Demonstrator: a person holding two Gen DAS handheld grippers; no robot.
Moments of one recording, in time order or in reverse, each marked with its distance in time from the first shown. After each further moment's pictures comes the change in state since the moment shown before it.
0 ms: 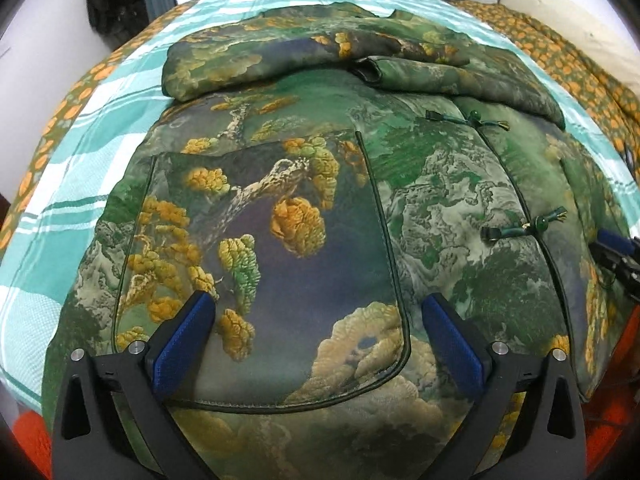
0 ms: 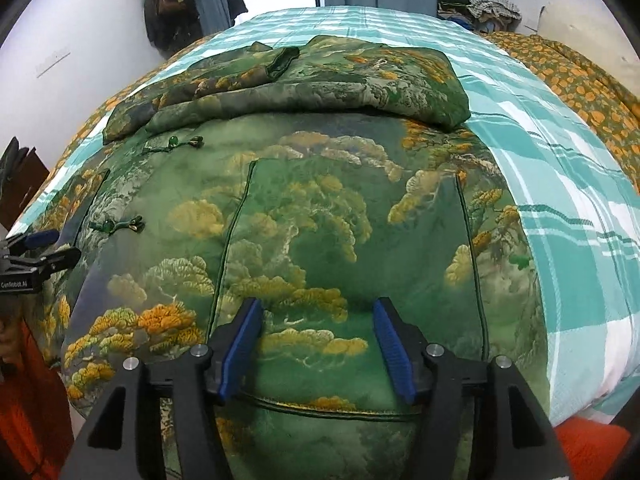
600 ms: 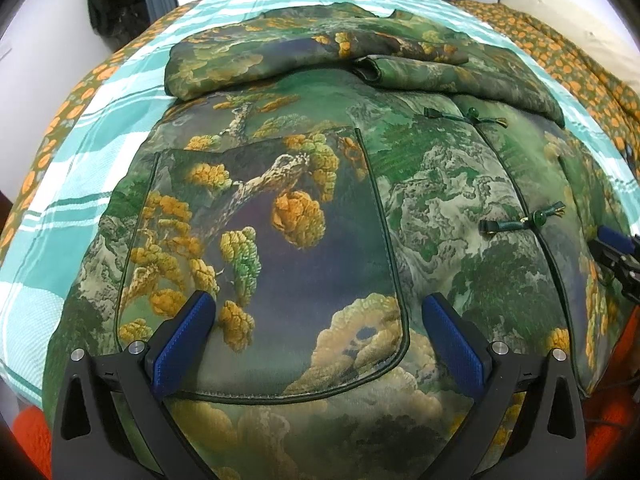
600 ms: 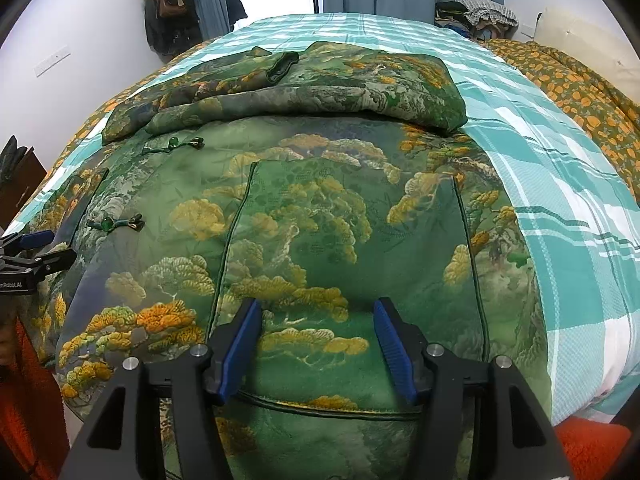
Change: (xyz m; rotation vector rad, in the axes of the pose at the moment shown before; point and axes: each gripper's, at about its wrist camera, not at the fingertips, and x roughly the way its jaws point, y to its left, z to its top) left arm -0.005 -0.003 -0.011 0.001 0.000 0.011; right arm -0.002 0.005 -0.003 -0.010 -0.016 -0.023
